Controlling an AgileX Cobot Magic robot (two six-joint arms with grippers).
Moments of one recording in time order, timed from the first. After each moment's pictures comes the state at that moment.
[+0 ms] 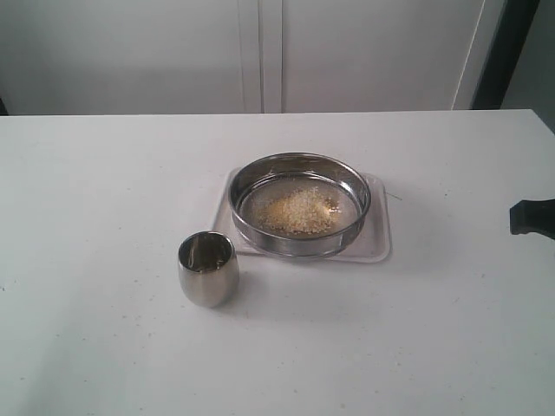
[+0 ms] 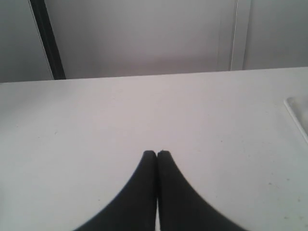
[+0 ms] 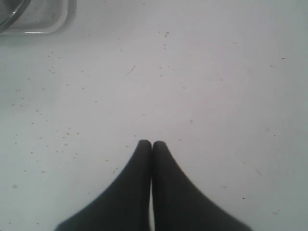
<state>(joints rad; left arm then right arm) 0.01 0.00 0.01 -0.11 0.17 0.13 0.11 1.06 -0.81 -0.02 0.94 0.27</state>
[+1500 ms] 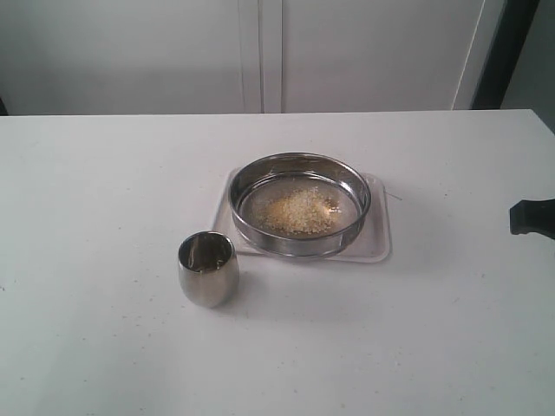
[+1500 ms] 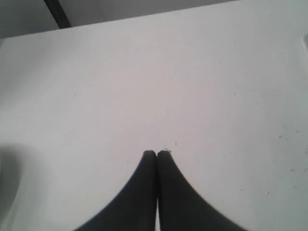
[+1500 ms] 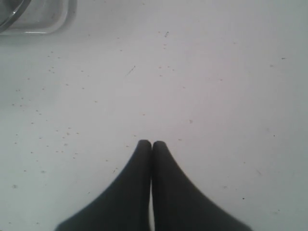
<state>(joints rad) 0.01 0.38 -0.46 0.05 0.62 0.11 0.11 1.06 -0.81 -0.02 0.94 0.27</state>
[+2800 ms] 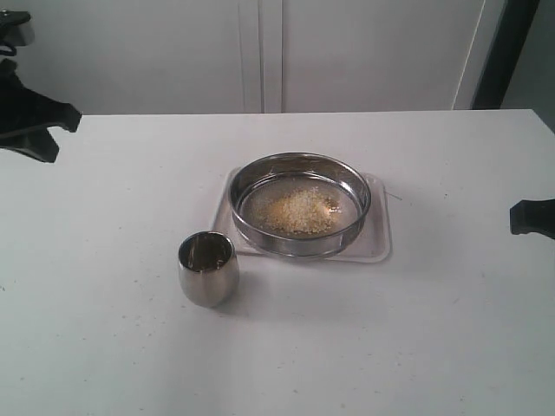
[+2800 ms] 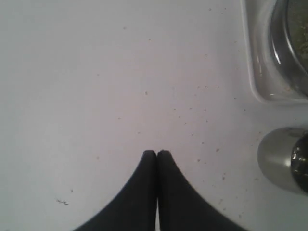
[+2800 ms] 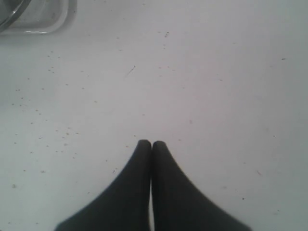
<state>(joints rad) -0.15 1.53 -1.29 -0.18 0.91 0.18 0.11 1.06 -0.81 -0.02 0.94 0.27</state>
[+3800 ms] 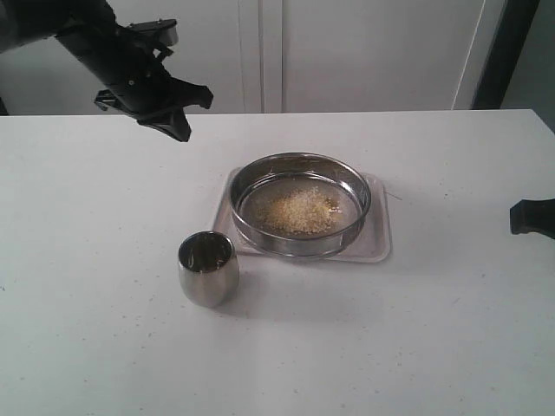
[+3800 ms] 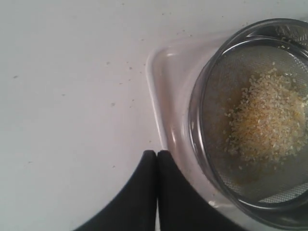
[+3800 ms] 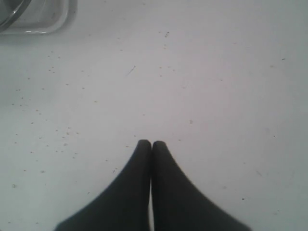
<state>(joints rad) -0.32 2.10 -1.93 -0.32 1.01 0.16 0.11 1.06 -0.81 -0.02 0.94 0.27</state>
